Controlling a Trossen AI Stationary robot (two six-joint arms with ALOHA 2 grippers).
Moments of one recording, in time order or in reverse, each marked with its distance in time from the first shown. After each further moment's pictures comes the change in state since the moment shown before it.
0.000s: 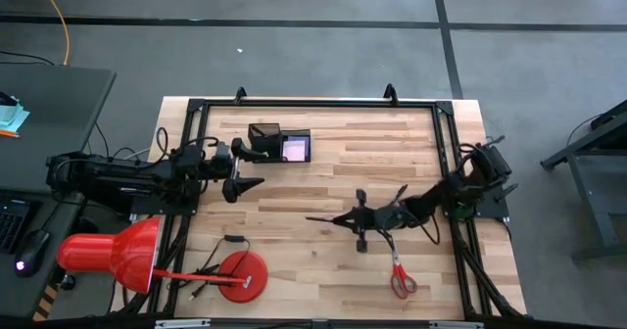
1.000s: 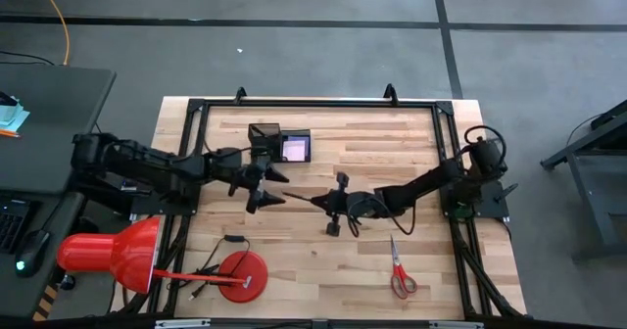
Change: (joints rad) left arm -0.048 0.498 0.209 -0.070 0.181 -0.089; right arm -0.139 0.000 0.329 -0.388 0.049 -0.026
